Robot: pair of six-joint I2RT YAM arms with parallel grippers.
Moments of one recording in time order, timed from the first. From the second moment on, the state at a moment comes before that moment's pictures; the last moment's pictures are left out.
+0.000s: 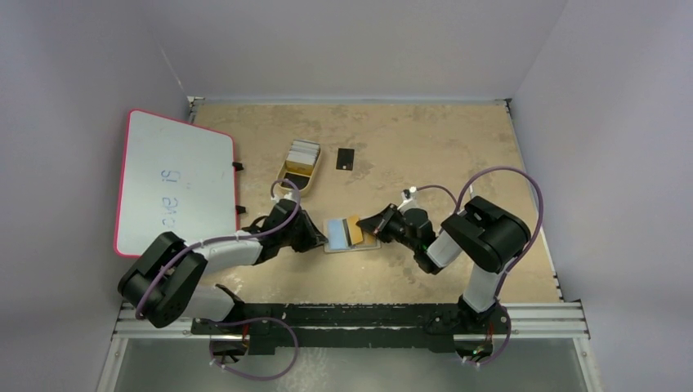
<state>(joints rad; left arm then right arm) -0.62 1.36 0.44 0.12 0.11 -1.03 0.65 1.79 0.32 1.12 -0.13 1.19</state>
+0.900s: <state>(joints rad) -0.65 1.37 0.40 0.20 0.12 -1.10 0.73 1.61 0.51 0.57 -0.01 1.01</state>
